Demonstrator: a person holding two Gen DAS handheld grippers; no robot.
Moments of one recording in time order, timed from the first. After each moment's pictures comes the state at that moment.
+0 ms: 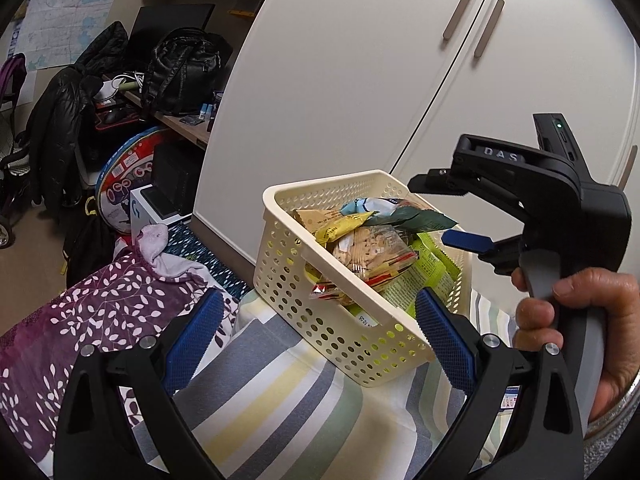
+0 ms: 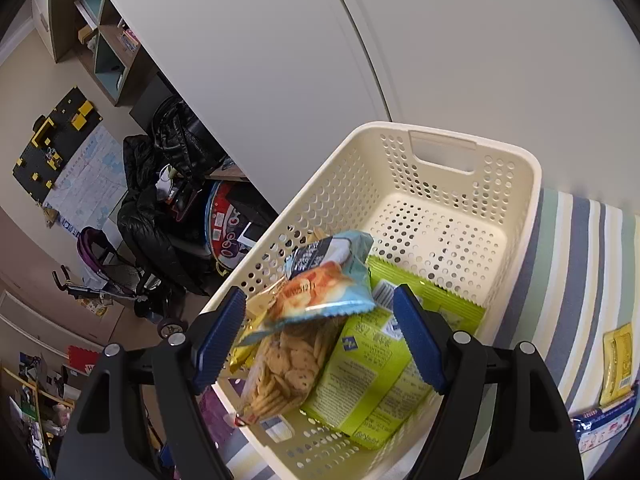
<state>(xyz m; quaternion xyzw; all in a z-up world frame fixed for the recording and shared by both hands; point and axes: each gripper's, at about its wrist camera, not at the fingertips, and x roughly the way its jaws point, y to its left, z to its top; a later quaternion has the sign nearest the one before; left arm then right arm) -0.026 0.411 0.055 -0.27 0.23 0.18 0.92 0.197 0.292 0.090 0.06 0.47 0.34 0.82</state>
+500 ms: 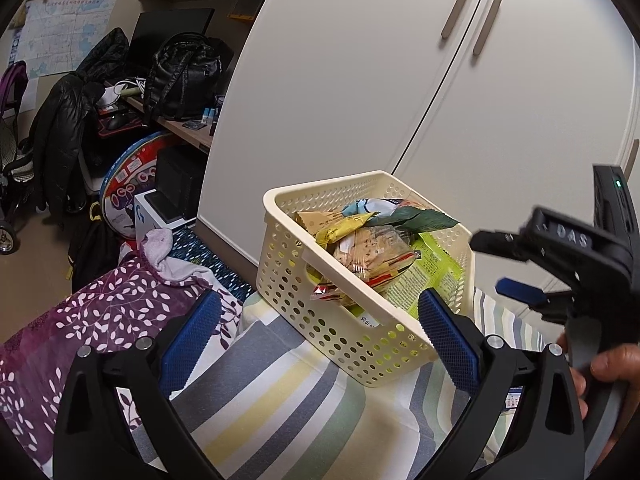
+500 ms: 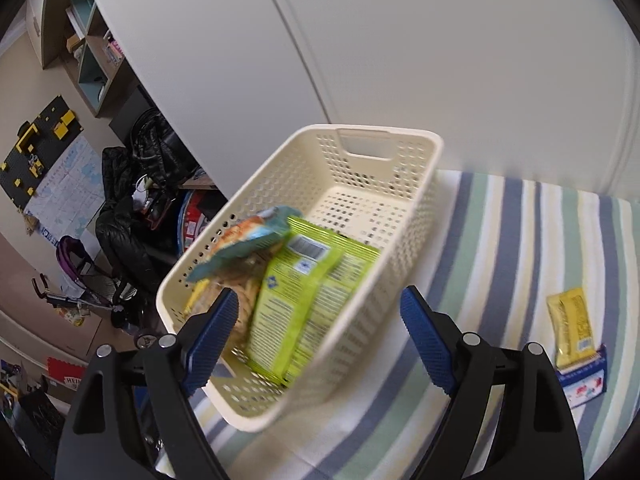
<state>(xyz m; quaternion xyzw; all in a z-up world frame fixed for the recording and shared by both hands) -0.027 0.407 0.059 -0.26 0.23 0.19 0.92 0.167 0.221 0.087 0.05 0.44 0.29 0.85</state>
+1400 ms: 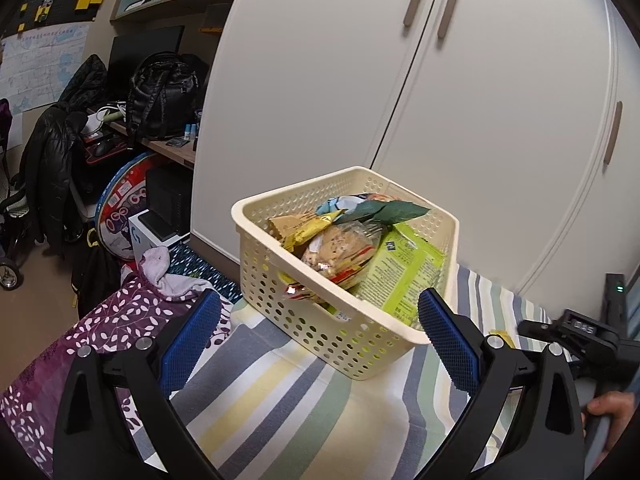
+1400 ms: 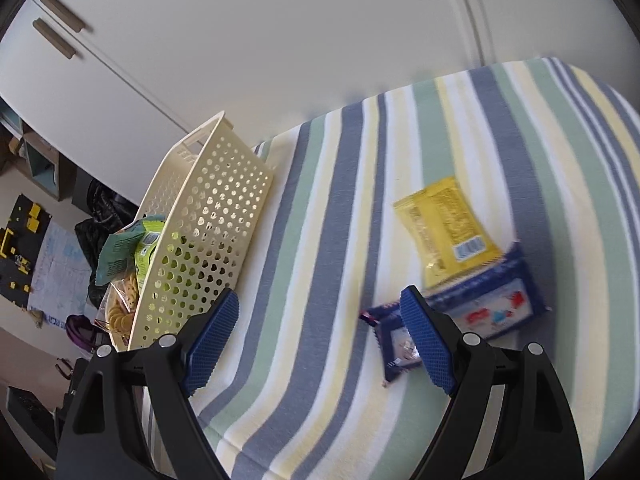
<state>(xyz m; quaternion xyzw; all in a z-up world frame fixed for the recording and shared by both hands) -0.023 0.382 0.079 -0.21 0.24 0.17 0.93 0.183 0.075 0.012 0.19 0.50 0.20 0.82</state>
